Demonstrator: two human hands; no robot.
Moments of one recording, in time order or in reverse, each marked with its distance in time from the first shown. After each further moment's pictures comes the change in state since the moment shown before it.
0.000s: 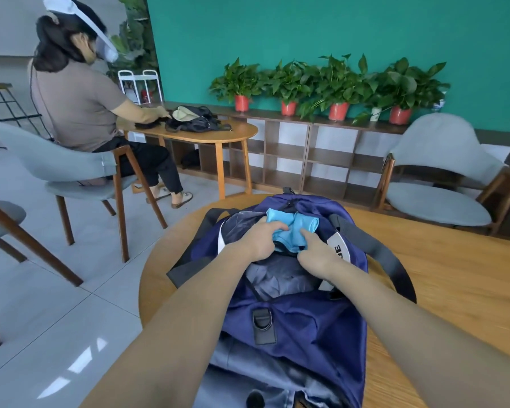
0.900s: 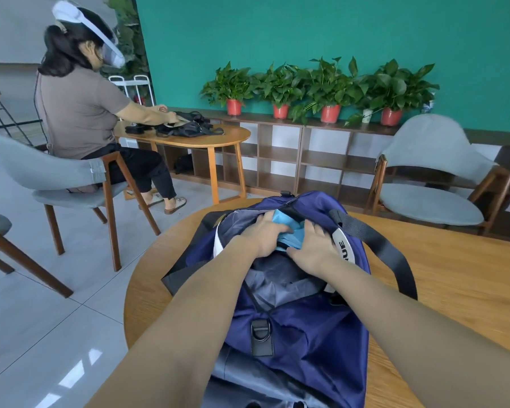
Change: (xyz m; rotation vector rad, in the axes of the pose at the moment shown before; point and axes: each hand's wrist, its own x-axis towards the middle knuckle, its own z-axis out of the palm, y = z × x) left_hand 0.052 0.000 0.007 0.357 -0.046 0.152; right_hand 0.031 0.009 -0.010 -0.288 0.207 -0.072
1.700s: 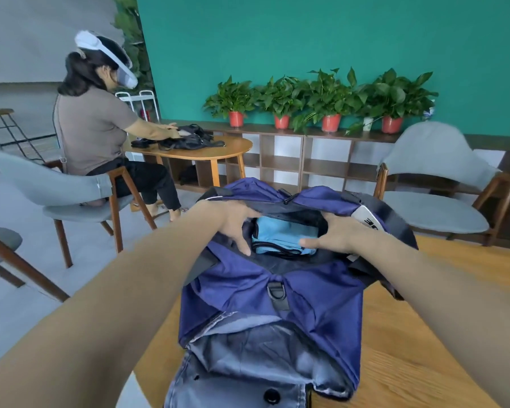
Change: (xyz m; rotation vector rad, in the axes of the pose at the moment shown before) left_hand -0.028 -0.020 -0.135 0.216 -0.333 -0.044; right_hand 0.018 0.013 -0.096 -0.141 -0.166 -0.032
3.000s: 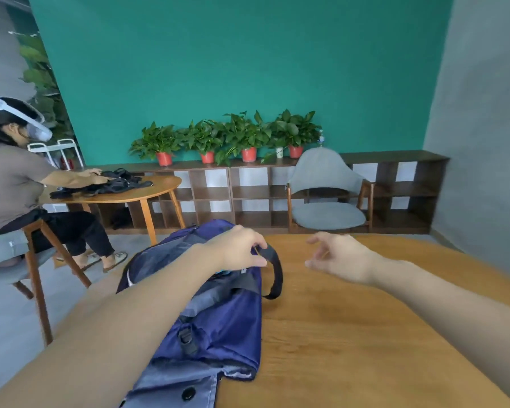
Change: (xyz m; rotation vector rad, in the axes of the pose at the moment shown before) left_hand -0.083 0.271 -0.019 -0.112 0.241 0.278; right_hand -0.261 0.149 -0.072 0.185 0.216 -0.054
